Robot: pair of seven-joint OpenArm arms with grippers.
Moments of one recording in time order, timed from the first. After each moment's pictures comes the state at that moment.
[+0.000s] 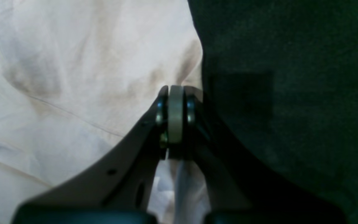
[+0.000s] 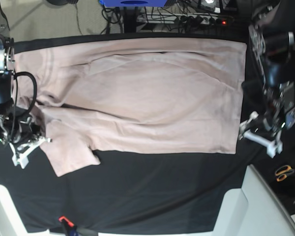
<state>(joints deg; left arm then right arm) -22.1 -21.6 -15.6 40.7 -18.5 -9.7 34.6 27.8 19.7 0.1 31.7 25.6 18.1 -37.5</state>
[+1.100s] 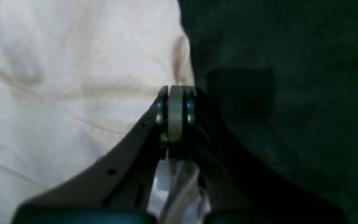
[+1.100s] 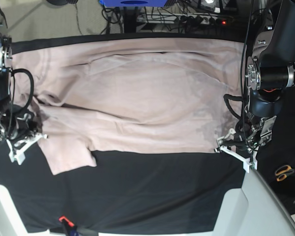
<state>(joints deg) -35.8 -17.9 -0.6 15.2 -18.1 -9.5 16.1 26.7 20.8 0.1 31.7 25.8 18.2 -37.4</state>
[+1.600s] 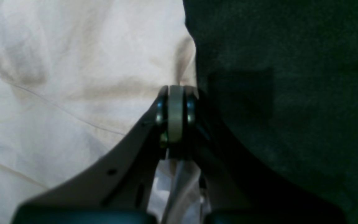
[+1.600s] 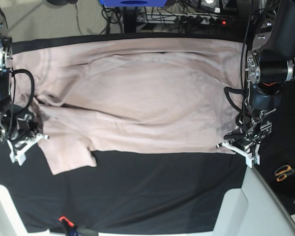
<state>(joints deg) -33.3 -18.2 -0.6 15.4 -18.6 -9.5 10.0 26.8 20.5 0.1 31.7 25.8 18.2 -37.4</state>
